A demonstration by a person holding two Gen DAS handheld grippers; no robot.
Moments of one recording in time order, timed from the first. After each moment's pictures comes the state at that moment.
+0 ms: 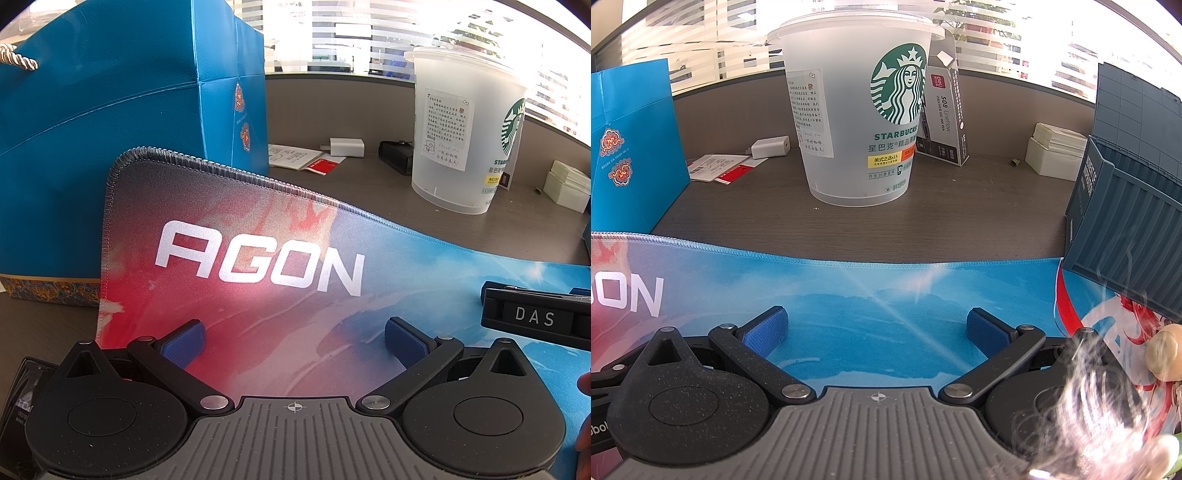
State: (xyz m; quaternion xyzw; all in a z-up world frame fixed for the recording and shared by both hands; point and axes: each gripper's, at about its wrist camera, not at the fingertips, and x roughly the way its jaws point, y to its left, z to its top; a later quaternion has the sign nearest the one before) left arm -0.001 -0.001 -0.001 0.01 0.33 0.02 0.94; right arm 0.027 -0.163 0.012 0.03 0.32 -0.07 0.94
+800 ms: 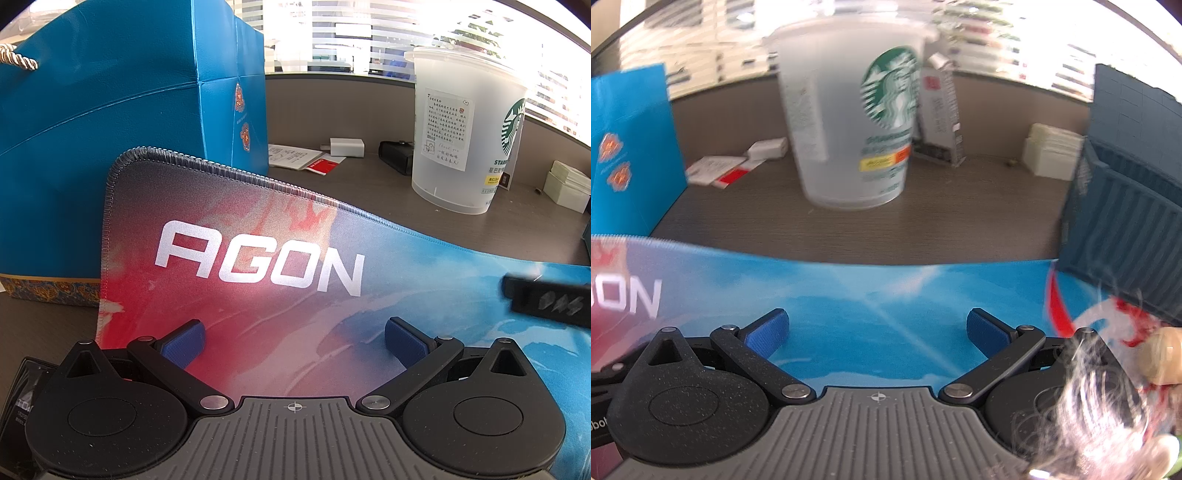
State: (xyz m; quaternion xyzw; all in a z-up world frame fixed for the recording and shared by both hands) left arm -0.001 -0.001 -0.001 0.01 0.33 0.02 0.94; right arm 0.025 -0.167 0.015 0.03 0.31 -0.07 0.95
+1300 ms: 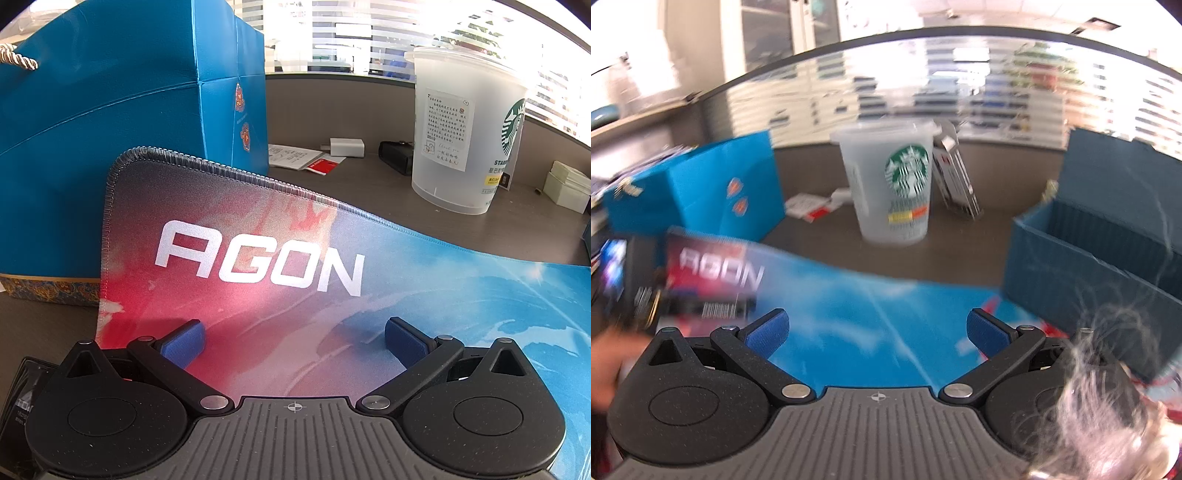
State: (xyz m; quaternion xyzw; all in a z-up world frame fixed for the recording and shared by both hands) left arm -0.001 -0.001 -0.001 0.01 0.33 0.02 0.94; right arm -0.109 -0.262 0.086 0.03 0.26 0.12 0.96
